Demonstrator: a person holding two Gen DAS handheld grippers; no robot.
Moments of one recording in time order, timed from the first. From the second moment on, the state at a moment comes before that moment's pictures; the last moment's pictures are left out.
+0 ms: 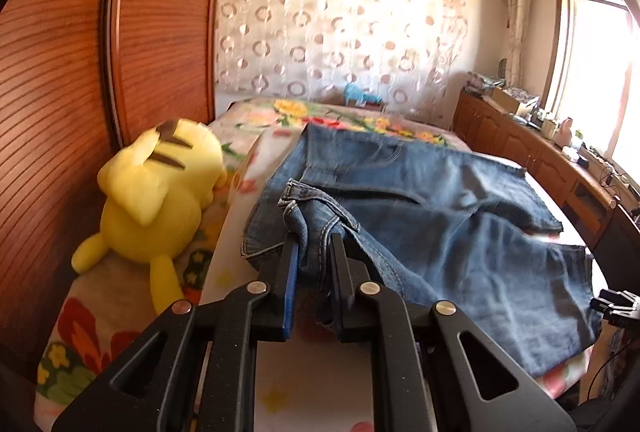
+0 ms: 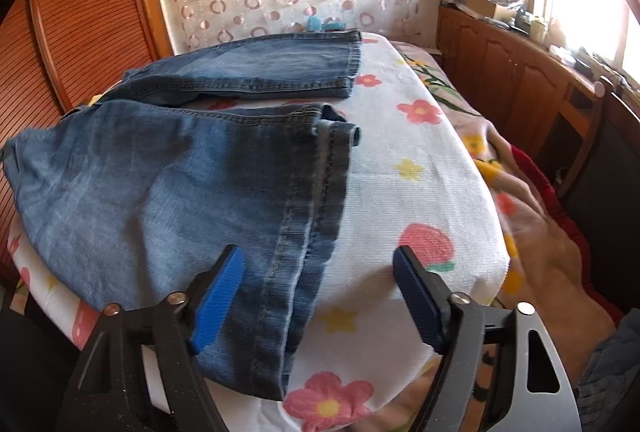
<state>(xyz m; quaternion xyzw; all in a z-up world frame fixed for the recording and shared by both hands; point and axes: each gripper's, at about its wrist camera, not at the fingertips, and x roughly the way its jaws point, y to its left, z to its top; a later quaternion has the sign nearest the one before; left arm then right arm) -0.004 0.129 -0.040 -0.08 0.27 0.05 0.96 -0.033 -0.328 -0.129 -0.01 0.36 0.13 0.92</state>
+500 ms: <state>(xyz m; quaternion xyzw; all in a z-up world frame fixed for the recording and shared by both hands) 0.050 0.101 0.017 -0.04 0.22 0.02 0.97 -0.008 -0.350 -0.100 0.02 0.33 0.18 0.92</state>
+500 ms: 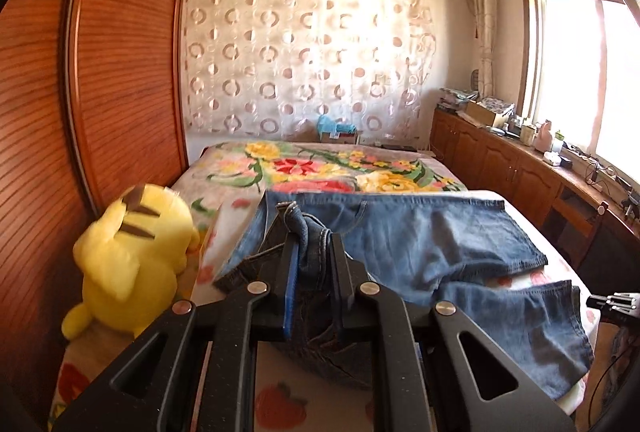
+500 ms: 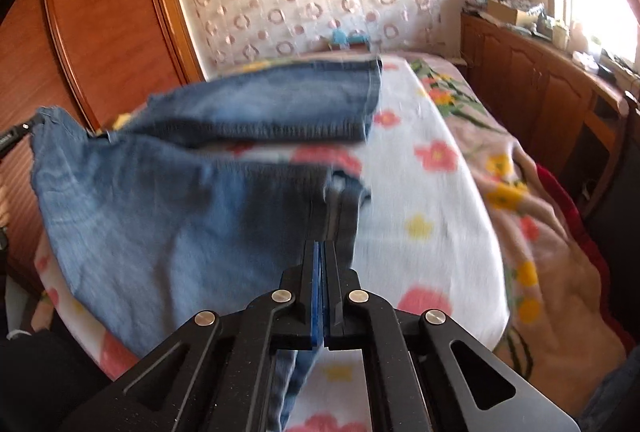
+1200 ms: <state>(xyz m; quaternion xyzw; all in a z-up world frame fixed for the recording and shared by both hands) 0.182 0.062 0.037 0.01 0.23 -0.01 0.97 0.038 -0.319 -0.087 -0.02 0.34 0.18 0.92</state>
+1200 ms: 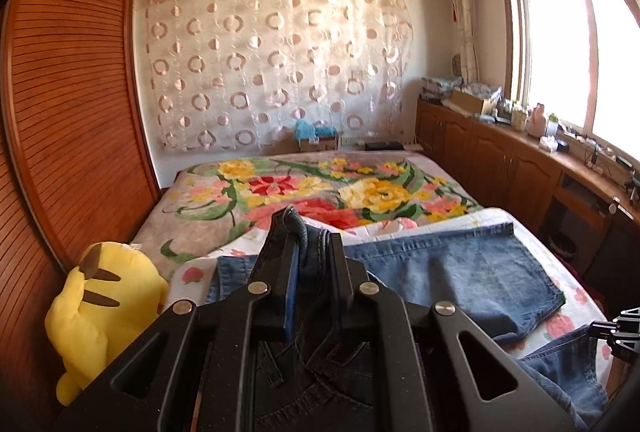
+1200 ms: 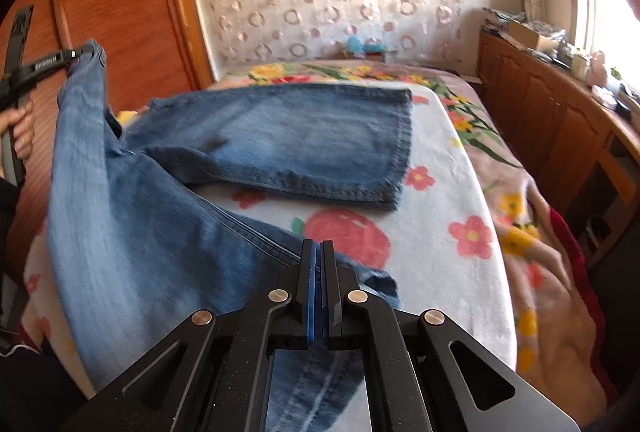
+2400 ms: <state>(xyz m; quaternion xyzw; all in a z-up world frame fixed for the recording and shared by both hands) 0.245 0.103 -0.018 -0.03 0.31 0.01 0.95 0.101 -0.312 -0.058 -0.03 0.35 0.15 0.92</state>
